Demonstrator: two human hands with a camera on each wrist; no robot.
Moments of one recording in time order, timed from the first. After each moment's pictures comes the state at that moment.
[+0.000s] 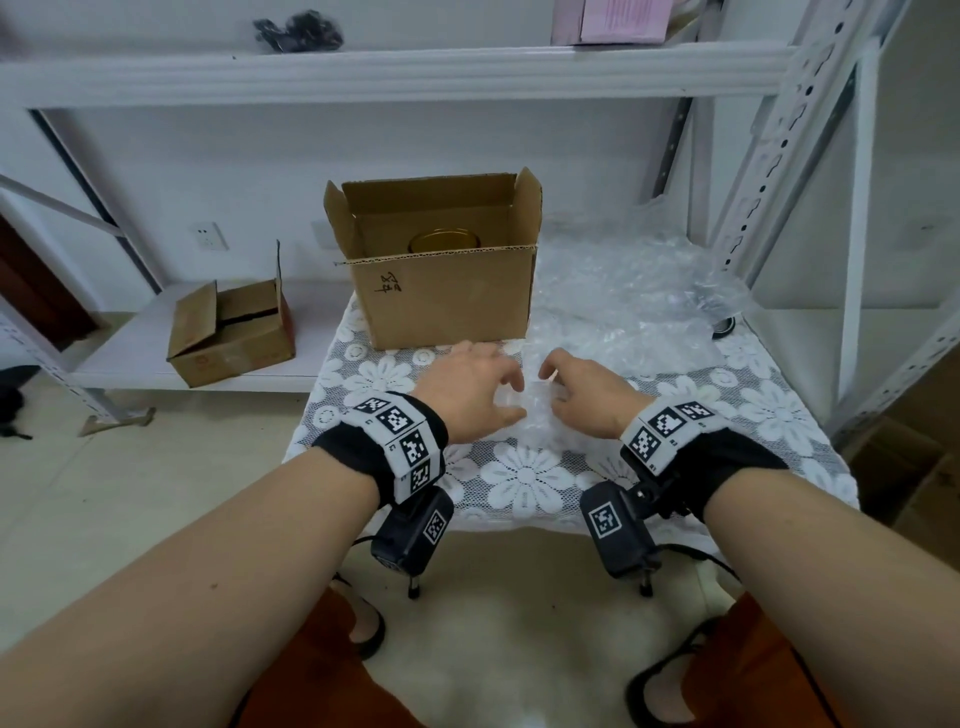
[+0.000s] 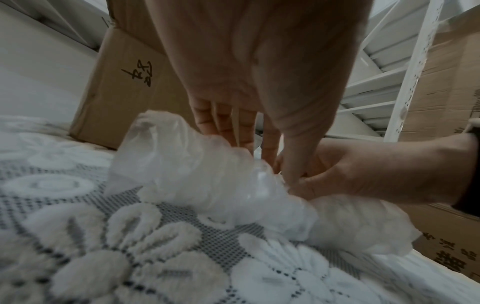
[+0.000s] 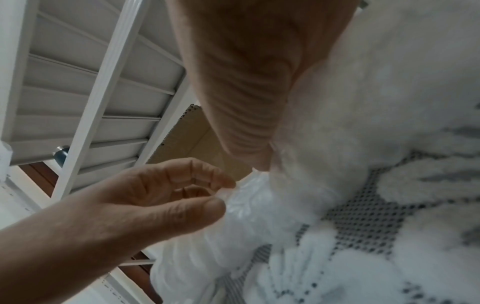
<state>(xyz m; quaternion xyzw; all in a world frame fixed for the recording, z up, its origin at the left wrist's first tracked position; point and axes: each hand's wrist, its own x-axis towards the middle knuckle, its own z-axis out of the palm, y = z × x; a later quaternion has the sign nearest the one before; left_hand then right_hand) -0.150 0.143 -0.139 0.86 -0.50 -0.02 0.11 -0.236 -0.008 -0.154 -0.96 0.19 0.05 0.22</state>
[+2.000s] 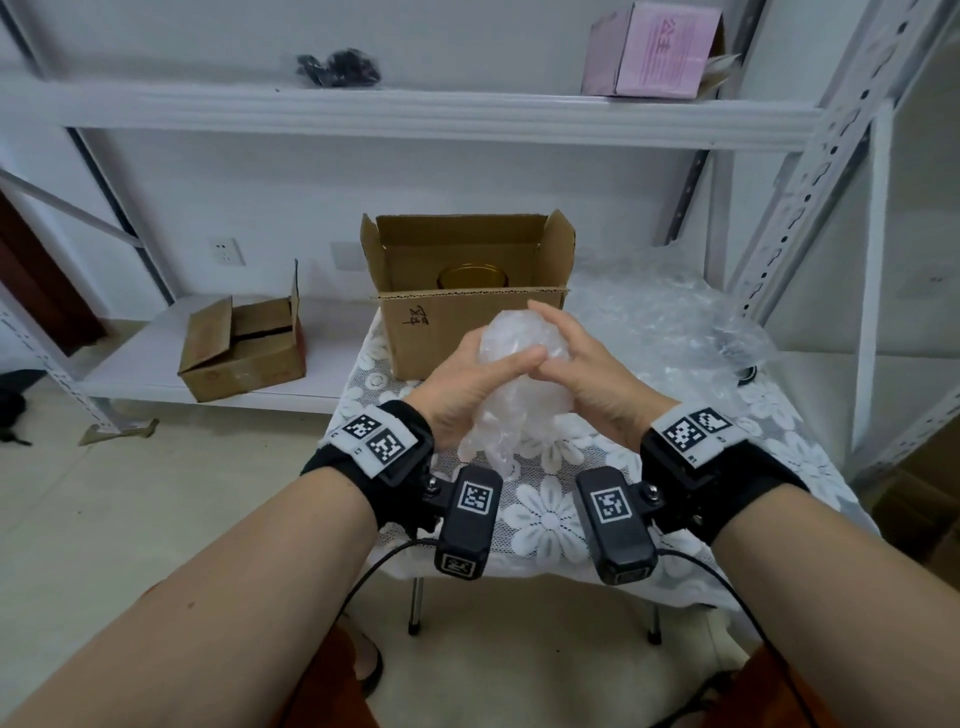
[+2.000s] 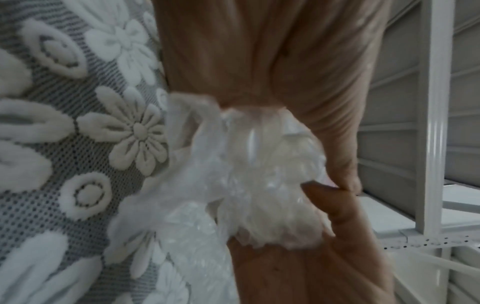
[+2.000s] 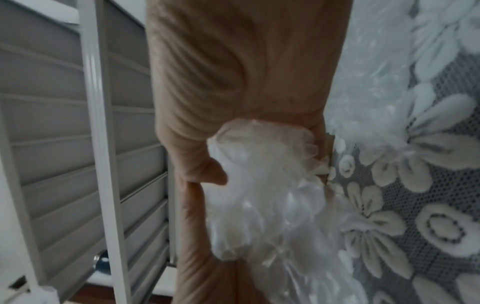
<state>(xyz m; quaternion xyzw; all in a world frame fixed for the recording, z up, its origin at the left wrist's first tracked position) -0.123 0.151 -0.109 0.60 -0.20 -0.39 0.67 -0.206 0.021 -0.099 -0.72 0.12 -0.07 0.68</state>
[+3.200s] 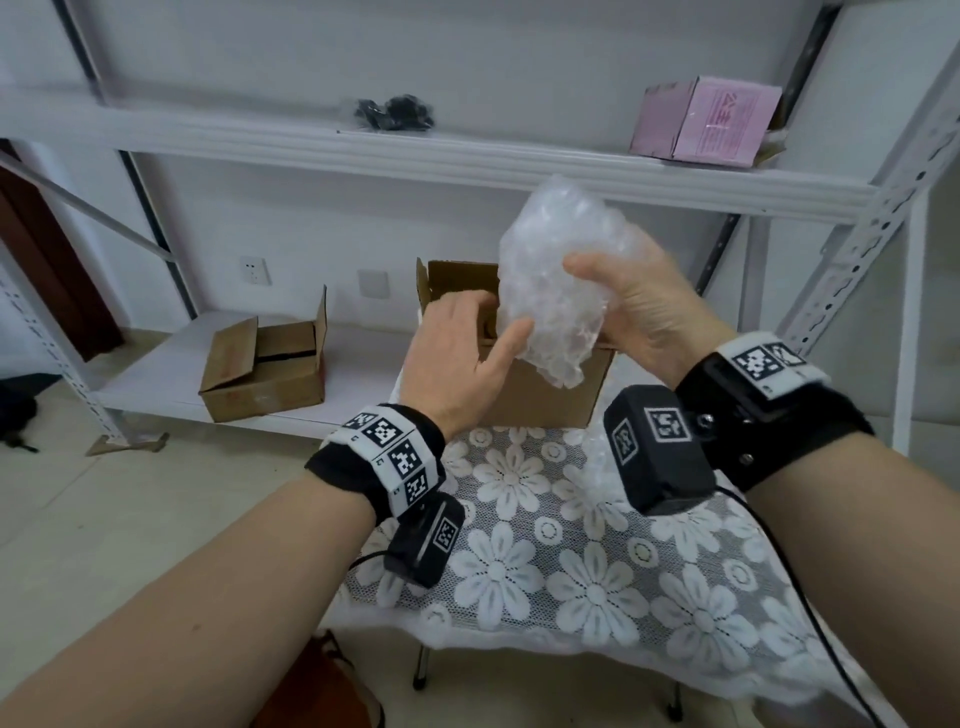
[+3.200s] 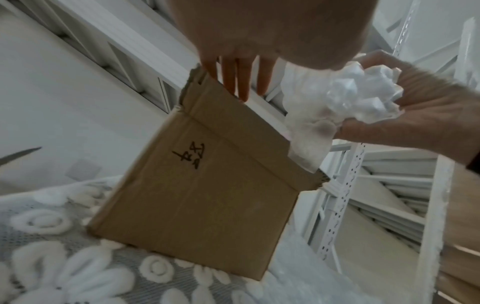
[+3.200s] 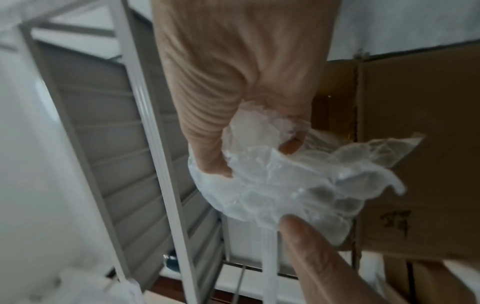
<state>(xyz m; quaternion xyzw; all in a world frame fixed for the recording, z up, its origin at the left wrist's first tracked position) -0.062 0.177 -0.081 0.82 -0.37 0.18 0.40 -0.144 0.029 0.000 -0.60 0.07 -0.20 0.77</state>
